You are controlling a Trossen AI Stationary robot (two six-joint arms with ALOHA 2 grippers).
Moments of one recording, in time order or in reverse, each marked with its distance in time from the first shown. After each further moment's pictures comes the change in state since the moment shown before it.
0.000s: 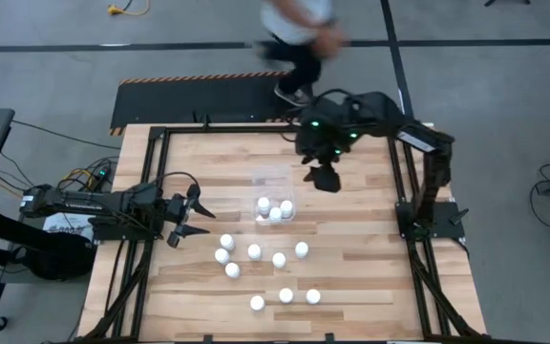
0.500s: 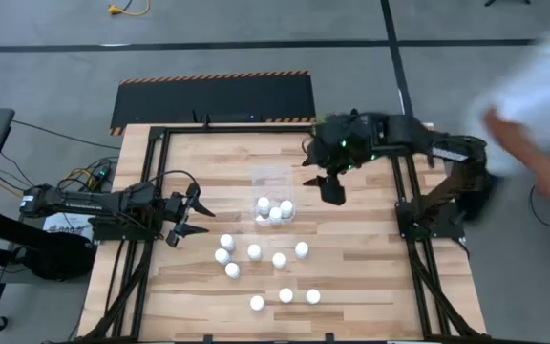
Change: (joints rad) left arm 0.000 0.000 0.000 0.051 0.000 -0.040; right arm 0.117 -0.291 -0.454 0.429 0.193 0.078
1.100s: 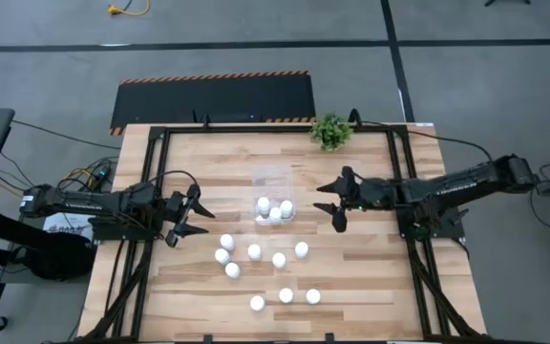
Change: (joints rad) left arm 0.000 0.000 0.000 -0.005 0.015 -0.070; right arm 0.132 -0.505 -1.387 1.289 0.305 0.288
